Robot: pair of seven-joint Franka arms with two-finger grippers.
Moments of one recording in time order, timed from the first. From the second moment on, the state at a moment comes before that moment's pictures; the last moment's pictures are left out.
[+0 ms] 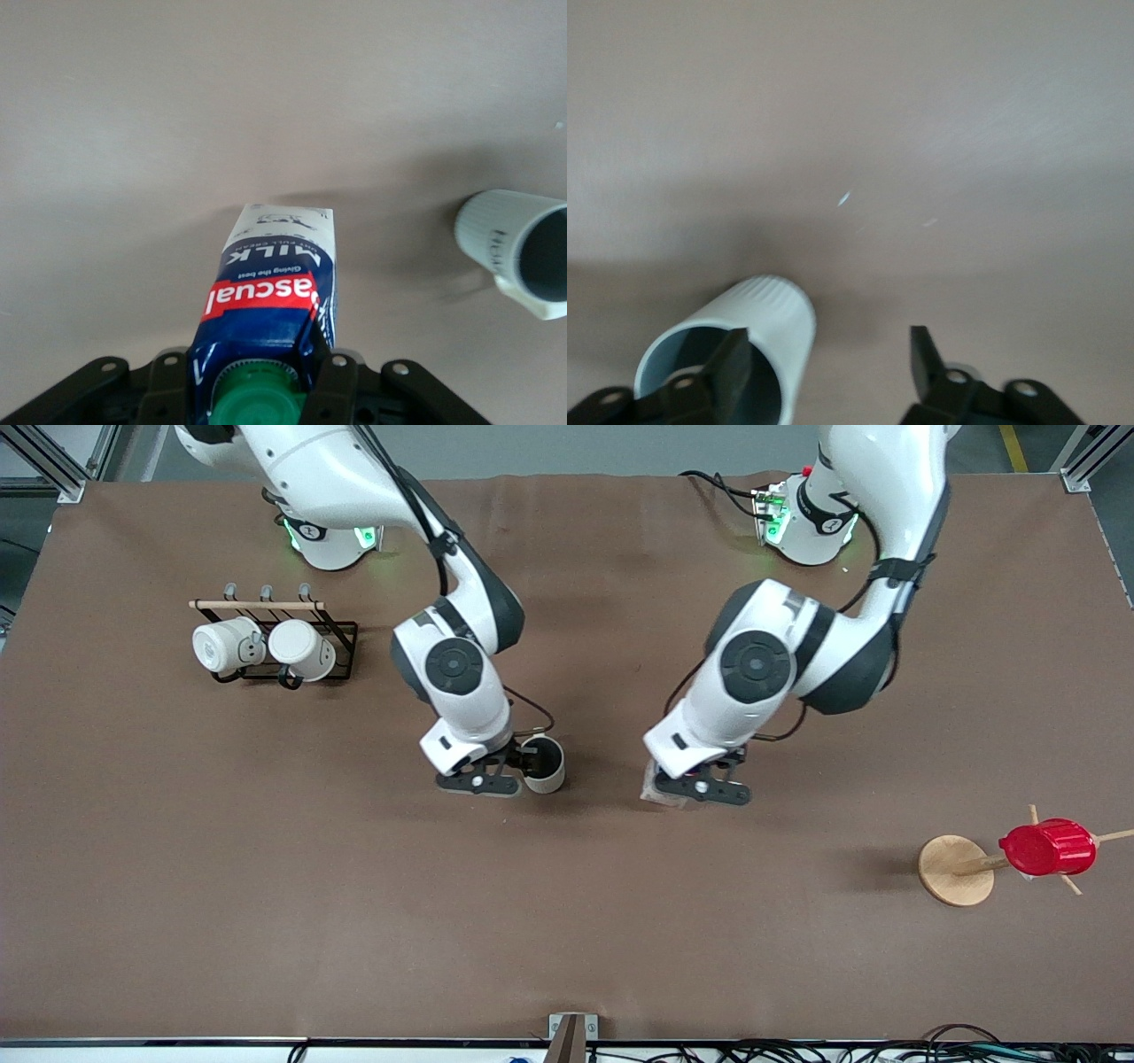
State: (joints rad) left arm -0.47 0.52 -0.15 -1.50 0.02 1.97 -0.42; right arm 0.61 0.53 -0.04 -1.62 0.02 2.22 0.68
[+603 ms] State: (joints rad) left arm -0.63 0.66 -0.12 -1.34 0.02 1.90 -0.60; right arm 0.26 0.16 -0.05 -1.59 0.02 1.82 0.32
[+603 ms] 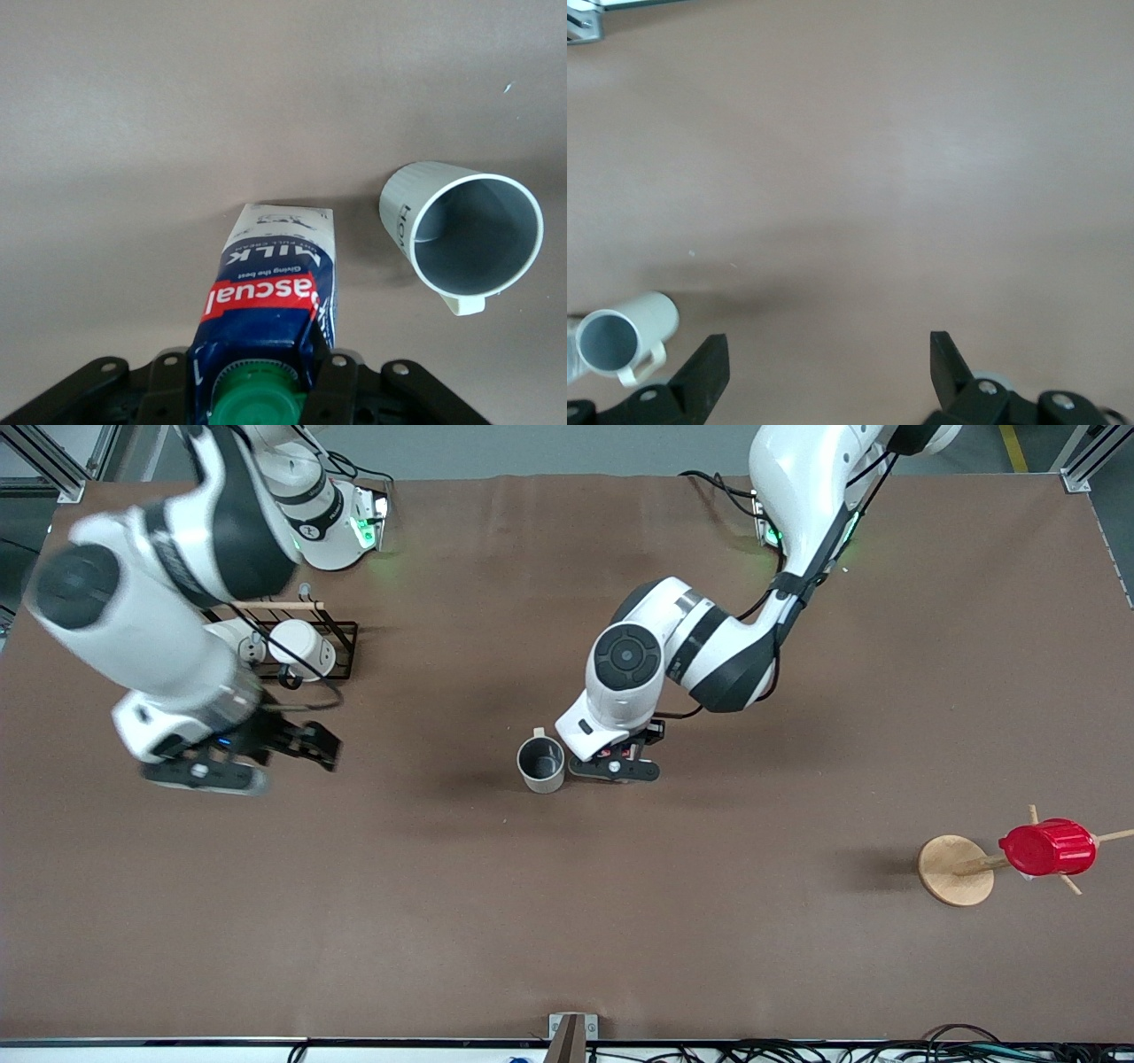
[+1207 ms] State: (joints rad) left arm -0.64 0.67 -0.09 -1.33 0.02 1.90 -0.69; right arm -0.05 0.08 0.00 -1.48 0.02 1.60 0.00
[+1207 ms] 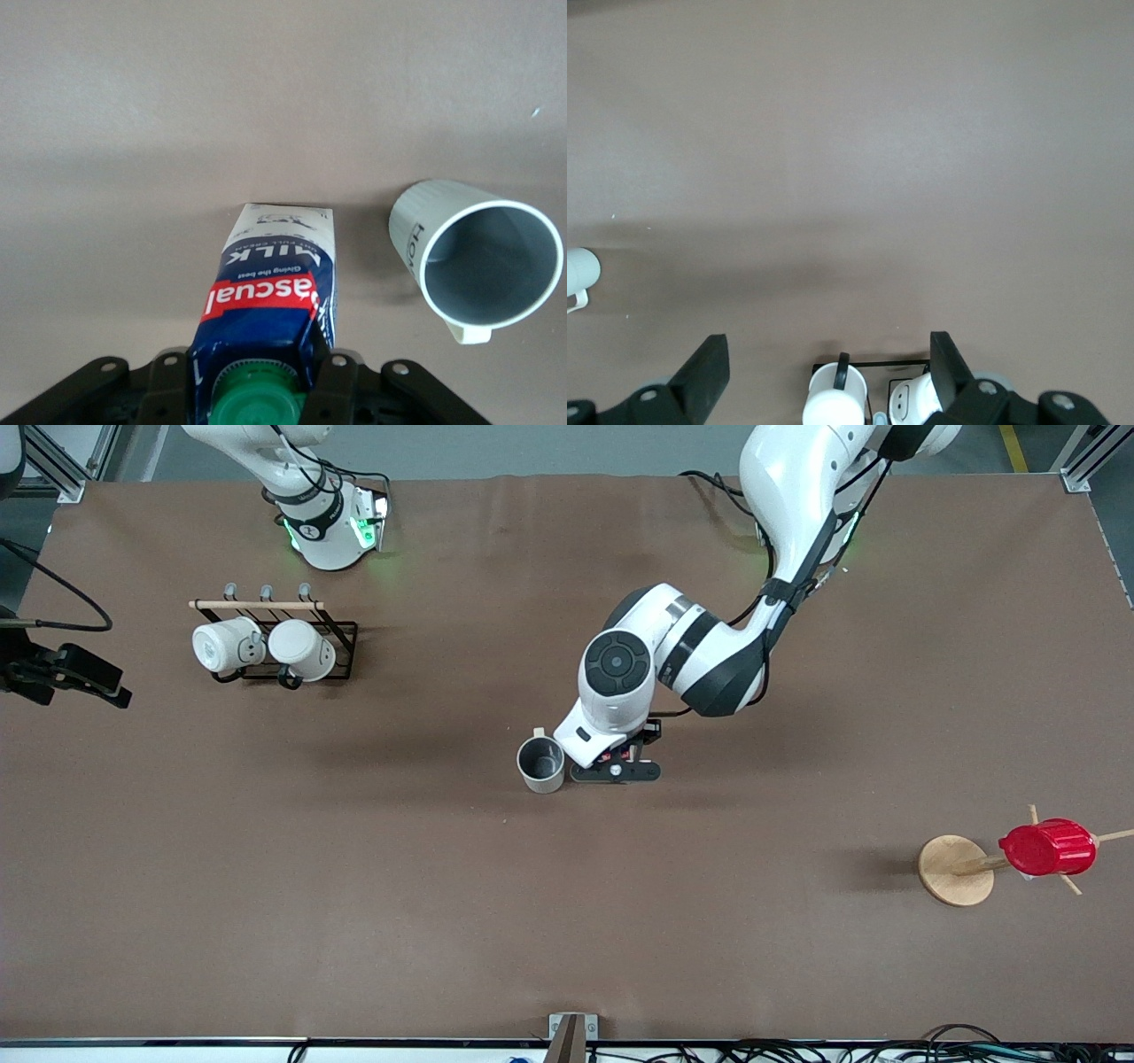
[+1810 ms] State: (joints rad) left arm -0.64 0.69 -0.09 -1.31 0.02 1.91 -0.68; right arm -0.05 0.08 0.00 -1.48 0.02 1.56 -0.03
